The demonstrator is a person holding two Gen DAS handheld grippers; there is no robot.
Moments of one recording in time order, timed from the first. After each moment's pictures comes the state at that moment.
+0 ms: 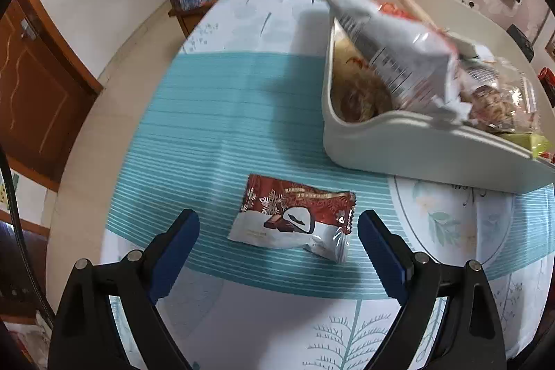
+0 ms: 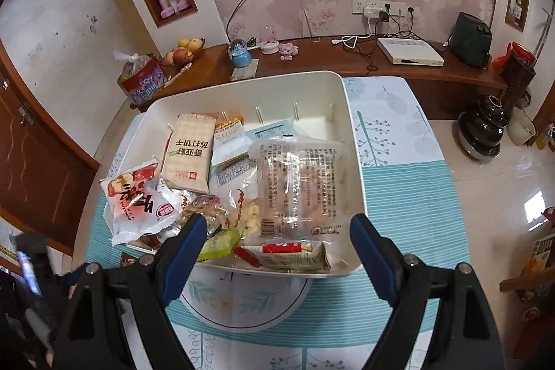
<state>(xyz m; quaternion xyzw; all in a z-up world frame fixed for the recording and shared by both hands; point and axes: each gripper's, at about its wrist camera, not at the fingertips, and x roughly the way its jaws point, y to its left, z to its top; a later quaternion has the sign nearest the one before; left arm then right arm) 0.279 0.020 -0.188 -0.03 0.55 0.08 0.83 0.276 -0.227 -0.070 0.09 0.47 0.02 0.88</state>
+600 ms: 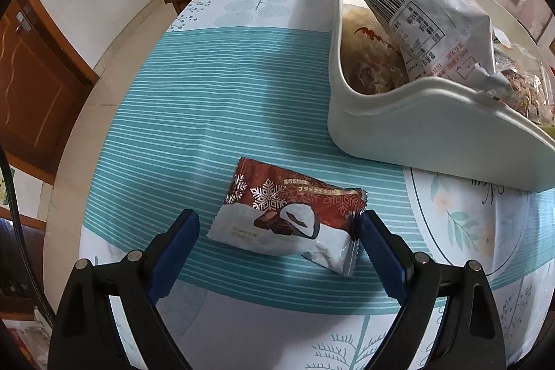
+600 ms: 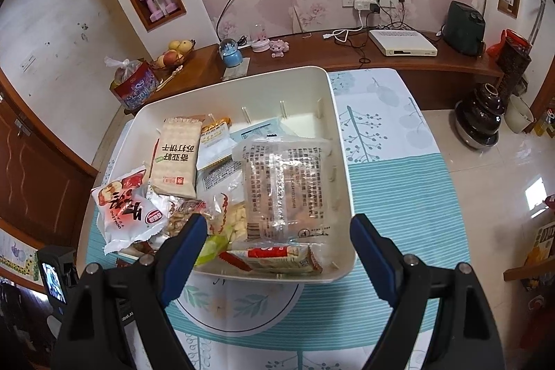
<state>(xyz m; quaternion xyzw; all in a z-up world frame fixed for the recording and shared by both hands) 0.294 0.025 -0.214 -0.04 0.57 0.08 0.82 0.285 -0.239 -0.078 0.10 0.48 0.01 0.87</state>
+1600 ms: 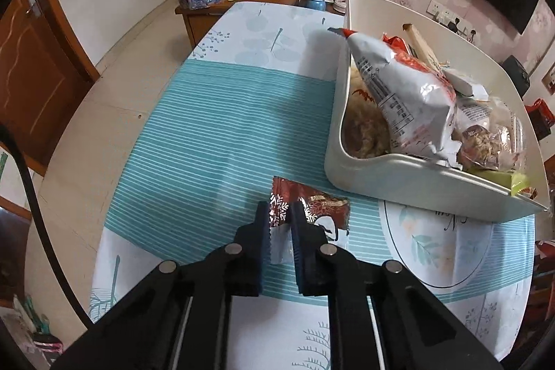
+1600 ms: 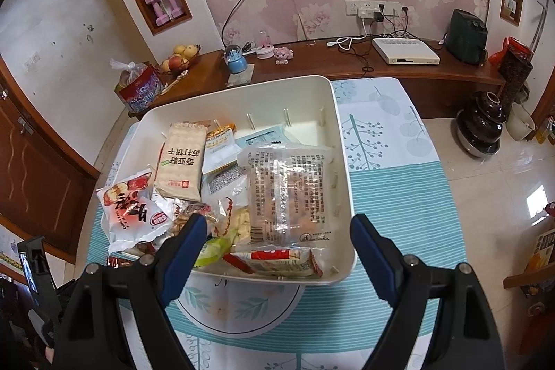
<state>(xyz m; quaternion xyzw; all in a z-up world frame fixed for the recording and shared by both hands) 0.299 0.043 -0.179 -0.08 0.53 0.08 0.84 0.281 -0.241 -0.072 0.10 0.46 0.02 0.88</state>
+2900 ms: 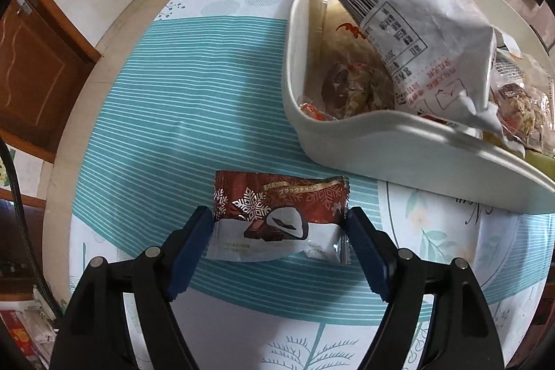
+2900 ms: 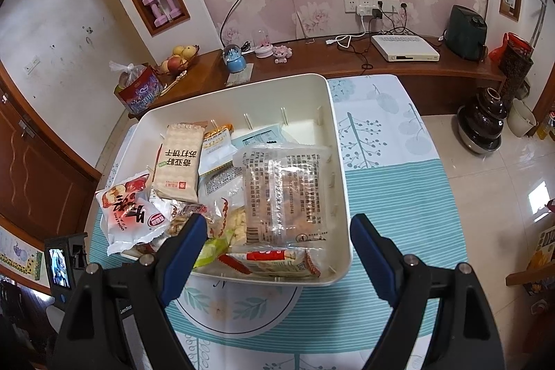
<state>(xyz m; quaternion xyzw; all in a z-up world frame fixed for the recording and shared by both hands) 0.327 0.005 -0.228 -0.05 0.60 0.10 0.79 0.282 -0.246 -0.075 0.11 0.46 0.01 0.88</state>
